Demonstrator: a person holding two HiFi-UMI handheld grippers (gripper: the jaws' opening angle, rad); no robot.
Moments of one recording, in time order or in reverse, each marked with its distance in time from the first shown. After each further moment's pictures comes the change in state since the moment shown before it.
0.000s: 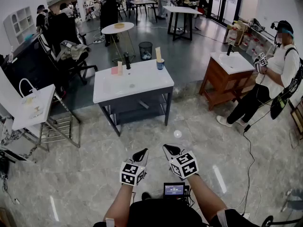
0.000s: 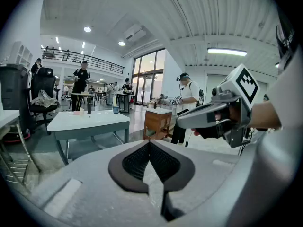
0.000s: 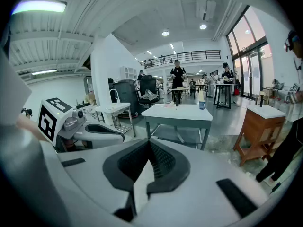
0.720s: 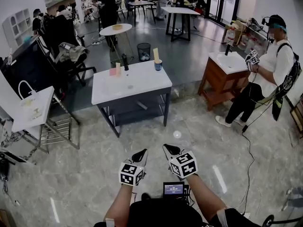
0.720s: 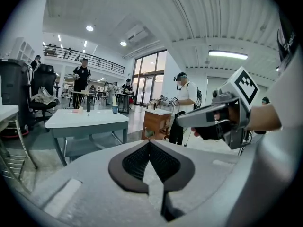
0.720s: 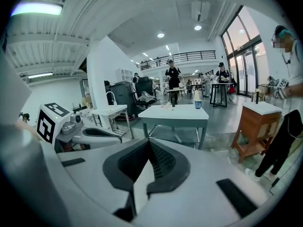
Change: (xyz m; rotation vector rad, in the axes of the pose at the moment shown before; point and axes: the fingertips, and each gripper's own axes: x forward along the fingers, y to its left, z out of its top) left arm 0.001 -0.004 -0.006 -0.033 -0.016 -0.006; right arm -0.005 -0.007 -0.005 0.044 -0.017 -0.030
